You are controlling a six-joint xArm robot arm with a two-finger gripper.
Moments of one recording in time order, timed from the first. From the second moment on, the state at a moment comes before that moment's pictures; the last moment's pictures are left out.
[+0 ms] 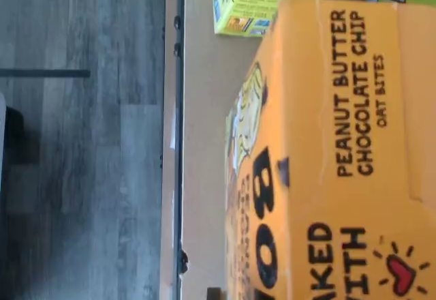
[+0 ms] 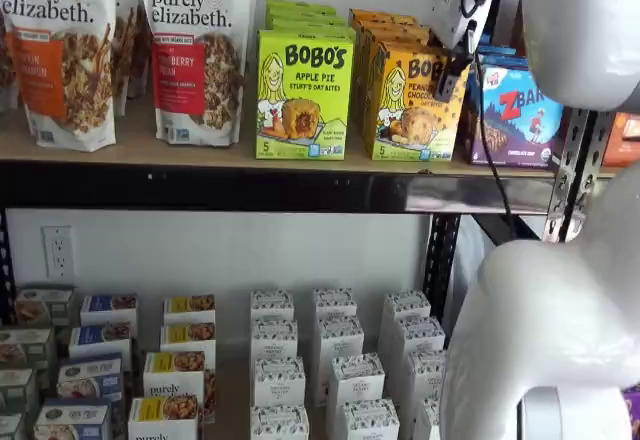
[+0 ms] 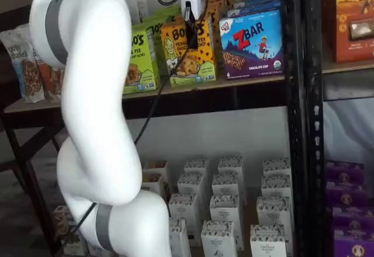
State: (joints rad) arm -0.19 -0.17 -1.51 0.20 1.55 -1.73
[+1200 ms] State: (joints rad) arm -0.17 -0.18 -1.50 0.18 1.54 -1.72
